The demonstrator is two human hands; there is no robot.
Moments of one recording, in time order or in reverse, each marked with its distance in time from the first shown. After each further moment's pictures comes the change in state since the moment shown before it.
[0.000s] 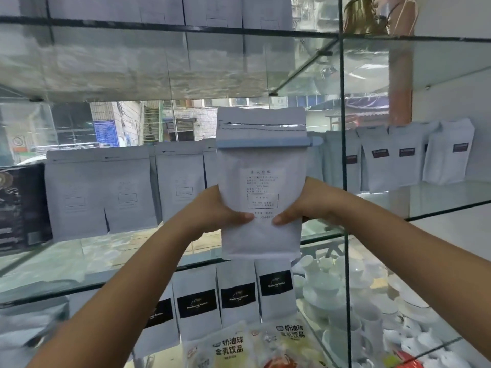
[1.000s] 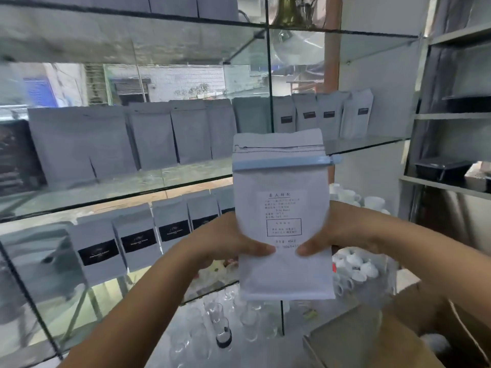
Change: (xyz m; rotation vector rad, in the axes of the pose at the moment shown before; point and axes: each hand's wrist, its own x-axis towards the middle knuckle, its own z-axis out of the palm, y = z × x) left_hand -0.255 0.058 0.095 -0.054 -0.455 -0.078; right_hand -0.318 0.014 0.012 -0.050 -0.105 0.226
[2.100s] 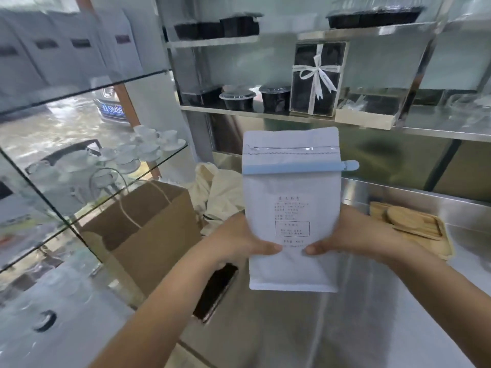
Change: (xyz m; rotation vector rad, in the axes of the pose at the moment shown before) left_hand -0.041 0.175 0.471 -0.046 -0.690 0.182; right_hand -0.487 0.221 -0.110 0.101 0.648 0.449
